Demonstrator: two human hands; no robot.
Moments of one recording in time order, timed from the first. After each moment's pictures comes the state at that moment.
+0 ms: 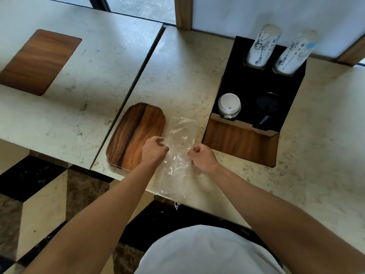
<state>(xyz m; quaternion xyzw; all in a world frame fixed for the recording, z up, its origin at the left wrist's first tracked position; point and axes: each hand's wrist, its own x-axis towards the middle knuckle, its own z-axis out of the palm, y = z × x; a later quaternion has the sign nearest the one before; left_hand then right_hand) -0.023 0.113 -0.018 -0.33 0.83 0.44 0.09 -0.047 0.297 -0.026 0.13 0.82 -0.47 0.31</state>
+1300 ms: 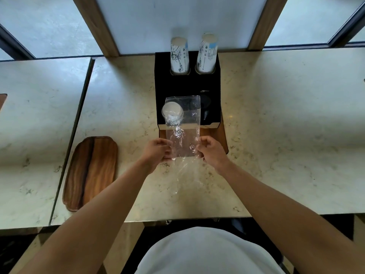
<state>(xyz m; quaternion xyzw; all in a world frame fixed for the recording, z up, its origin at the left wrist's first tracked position) -0.083 0.246 0.020 -0.17 0.70 0.63 0.28 -0.044 0.459 0.007 0.23 0.72 -0.64 0.12</state>
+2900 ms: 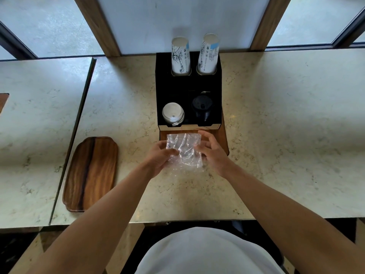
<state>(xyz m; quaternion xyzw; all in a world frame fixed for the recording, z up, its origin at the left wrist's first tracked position) -0.077 0.255 0.020 -0.21 0.63 0.68 0.32 -0.038 0.470 0.017 0.14 0.64 -0.73 0.18</state>
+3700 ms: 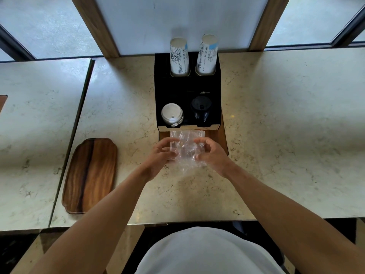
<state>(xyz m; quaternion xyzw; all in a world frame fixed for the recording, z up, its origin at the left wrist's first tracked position) -0.068 0.251 0.035 -0.04 0.68 0.66 0.31 -0.038 0.477 0.011 0.11 0.74 -0.64 0.18</state>
